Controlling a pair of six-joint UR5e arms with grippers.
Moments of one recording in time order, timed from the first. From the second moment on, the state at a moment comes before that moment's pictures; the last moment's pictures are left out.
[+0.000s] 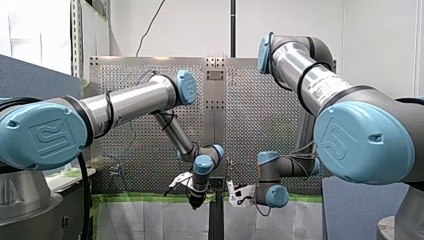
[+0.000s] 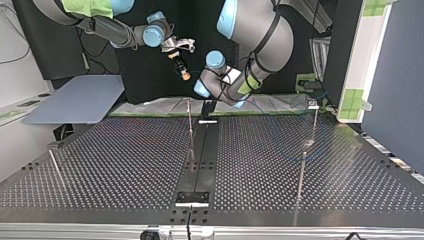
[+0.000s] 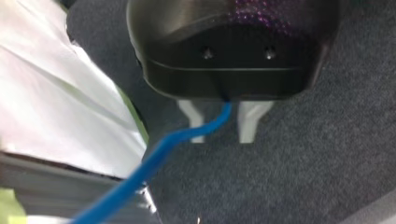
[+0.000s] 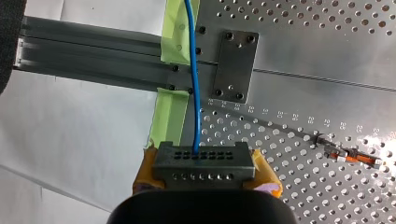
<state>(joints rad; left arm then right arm) -0.54 -2.81 -1.12 -3.49 -1.97 -1.56 2.08 -0.57 1.86 -1.01 1.30 1.41</state>
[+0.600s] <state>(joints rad) -0.54 -2.72 -1.18 -3.39 -1.96 -1.67 2.06 -0.57 1.85 -1.00 1.30 1.41</state>
